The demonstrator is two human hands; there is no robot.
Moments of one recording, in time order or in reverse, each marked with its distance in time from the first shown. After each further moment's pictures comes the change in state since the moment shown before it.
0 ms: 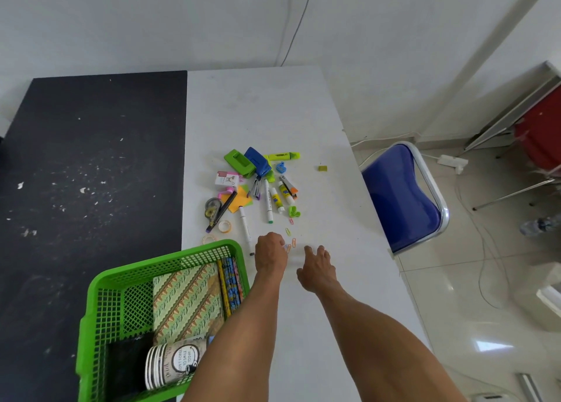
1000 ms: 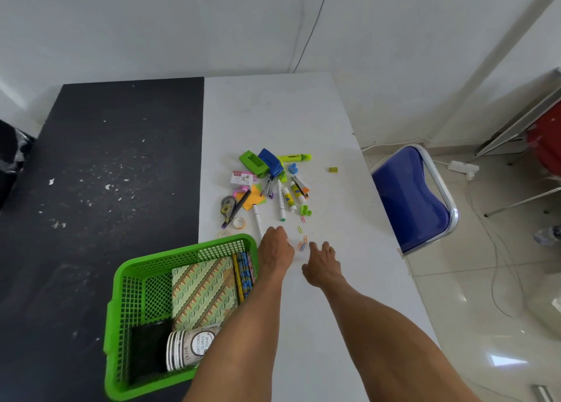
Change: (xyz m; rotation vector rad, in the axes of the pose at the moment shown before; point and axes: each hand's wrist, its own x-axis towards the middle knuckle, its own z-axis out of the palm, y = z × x) left_hand -0.024 -0.012 -0.034 0.084 0.036 0.092; right_hand -0.019 -0.020 -0.003 -0.026 0.024 -0.026
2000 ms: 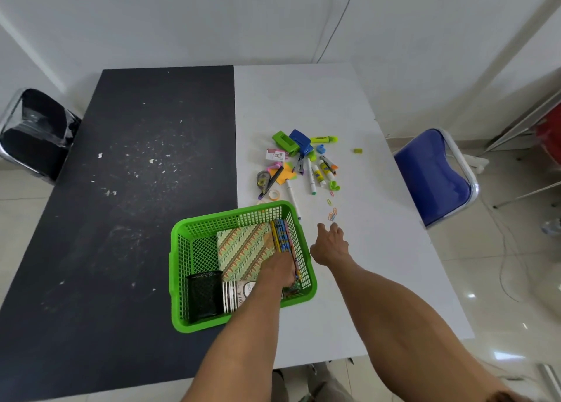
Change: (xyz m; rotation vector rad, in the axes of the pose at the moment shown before) left_hand -0.094 -0.126 -0.011 0.229 -0.551 0.085; right_hand -0.075 -0.073 0.030 -0.041 0.052 0.003
